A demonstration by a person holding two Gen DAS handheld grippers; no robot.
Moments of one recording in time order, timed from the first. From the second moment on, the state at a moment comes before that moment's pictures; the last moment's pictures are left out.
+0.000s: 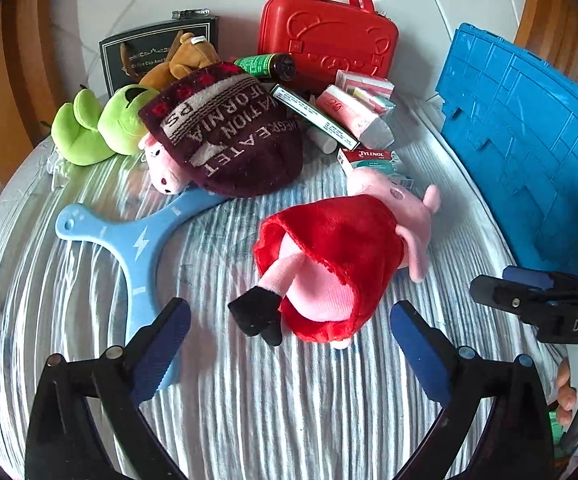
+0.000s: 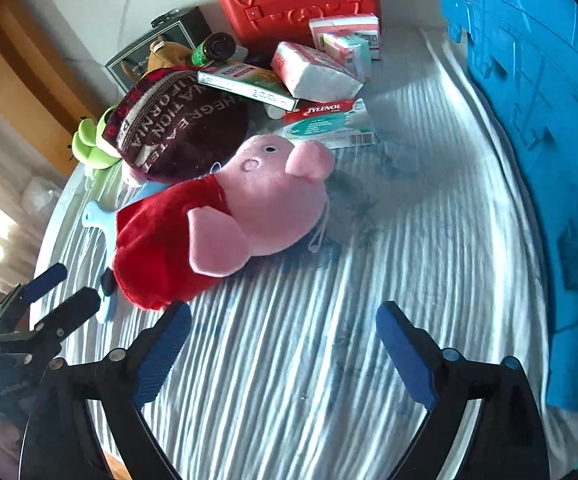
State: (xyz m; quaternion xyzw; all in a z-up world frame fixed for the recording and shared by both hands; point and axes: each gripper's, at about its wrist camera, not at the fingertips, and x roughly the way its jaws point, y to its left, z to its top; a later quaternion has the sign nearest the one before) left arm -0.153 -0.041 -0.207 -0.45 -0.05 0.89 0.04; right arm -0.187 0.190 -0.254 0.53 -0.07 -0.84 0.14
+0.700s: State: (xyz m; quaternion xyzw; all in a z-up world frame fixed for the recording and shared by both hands) left arm -0.182 0.008 -0.250 -0.47 -0.10 0.88 -0.07; right arm -0.255 0.215 -0.243 0.49 -0.06 -0.84 0.23
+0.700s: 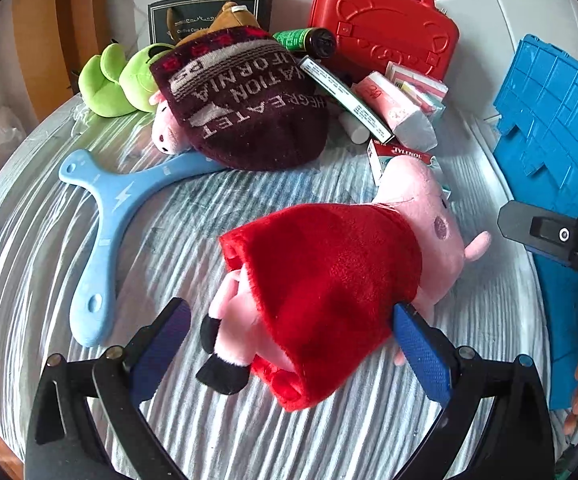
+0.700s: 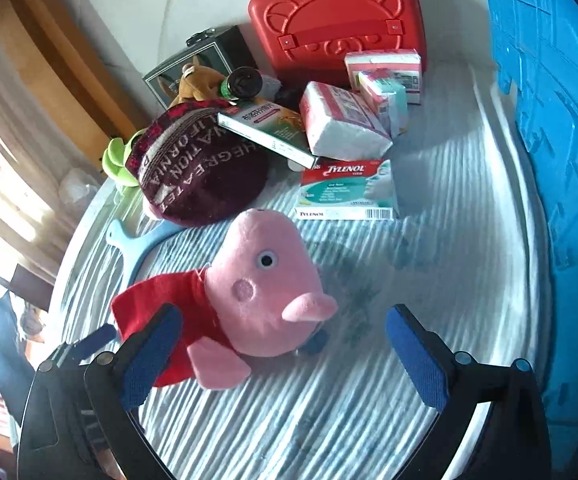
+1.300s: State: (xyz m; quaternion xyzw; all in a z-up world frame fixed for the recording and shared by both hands) left arm -0.213 0.005 -0.296 -0.51 -0.06 0.86 -0.07; right arm -0.288 0.184 -0.332 0.52 -0.10 -0.79 0.29
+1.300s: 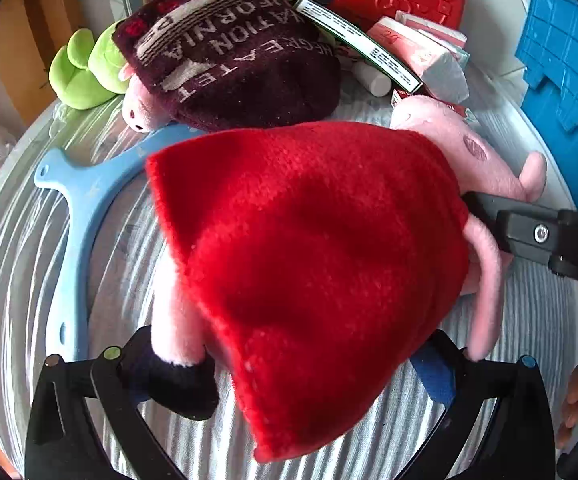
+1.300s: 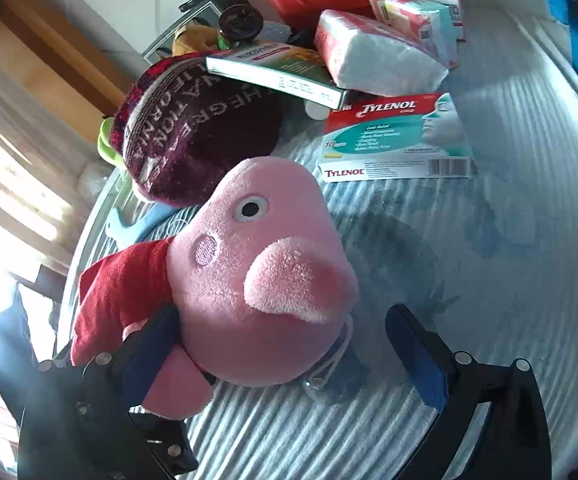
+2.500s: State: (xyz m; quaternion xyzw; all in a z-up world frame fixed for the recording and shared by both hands) left arm -0.251 -0.038 -0.244 -0.44 -0.05 0.89 0.08; right arm -0.320 0.136 -0.298 0.51 -0.14 -0.81 0.26
